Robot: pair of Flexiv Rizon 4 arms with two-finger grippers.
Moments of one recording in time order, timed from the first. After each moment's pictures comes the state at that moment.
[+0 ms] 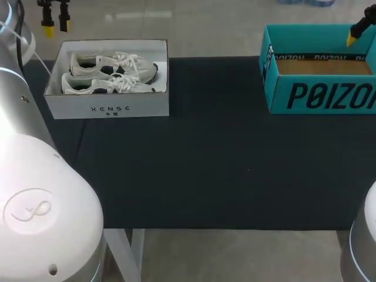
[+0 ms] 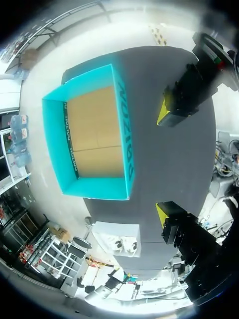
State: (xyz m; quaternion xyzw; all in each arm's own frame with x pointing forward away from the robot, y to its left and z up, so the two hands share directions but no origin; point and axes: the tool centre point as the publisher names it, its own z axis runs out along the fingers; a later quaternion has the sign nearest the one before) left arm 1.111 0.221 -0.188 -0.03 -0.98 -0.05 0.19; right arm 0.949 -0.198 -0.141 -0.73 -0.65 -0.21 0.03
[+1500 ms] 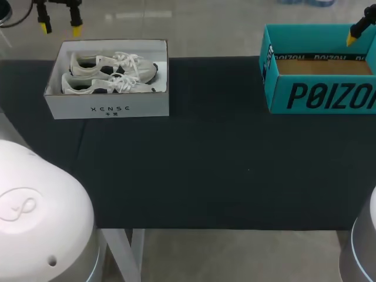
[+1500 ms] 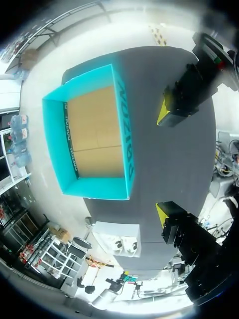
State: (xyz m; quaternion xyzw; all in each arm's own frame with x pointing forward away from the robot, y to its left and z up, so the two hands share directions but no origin) left arm 1.084 0.192 -0.180 0.59 -0.79 -0.09 0.10; right arm 0.949 -0.197 -0.141 -0.73 -0.65 -0.21 0.03
